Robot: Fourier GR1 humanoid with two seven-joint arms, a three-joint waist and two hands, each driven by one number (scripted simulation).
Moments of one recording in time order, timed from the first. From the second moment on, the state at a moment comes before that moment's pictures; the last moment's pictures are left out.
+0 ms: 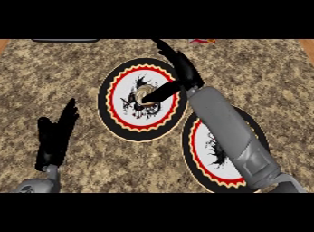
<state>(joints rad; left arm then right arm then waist) -0.05 0.14 -0.02 -1.47 -0.04 0.14 0.23 -0.97 -0.02 0.26 -0.62 -0.04 -0.12 -0.19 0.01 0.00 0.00</state>
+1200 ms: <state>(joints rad) -0.04 0.10 -0.02 -1.49 -0.08 0.13 0.24 -0.99 0.00 0.28 -0.39 -0.05 -0.17 -0.39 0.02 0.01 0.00</state>
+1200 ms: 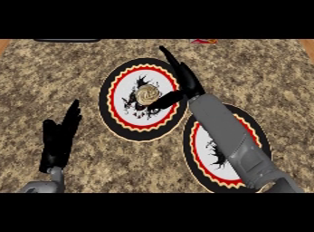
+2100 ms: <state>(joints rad) -0.06 0.10 0.00 -1.47 -0.10 0.13 0.23 -0.97 -0.07 0.18 -0.28 0.04 -0.20 -0.48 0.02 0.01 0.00</state>
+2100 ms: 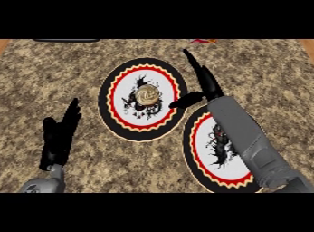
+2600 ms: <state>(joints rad) -0.02 0.09 -0.01 -1.50 -0.10 0.12 0.24 -0.97 -0.14 0.09 -0.21 0.04 -0.20 -0.56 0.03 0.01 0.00</state>
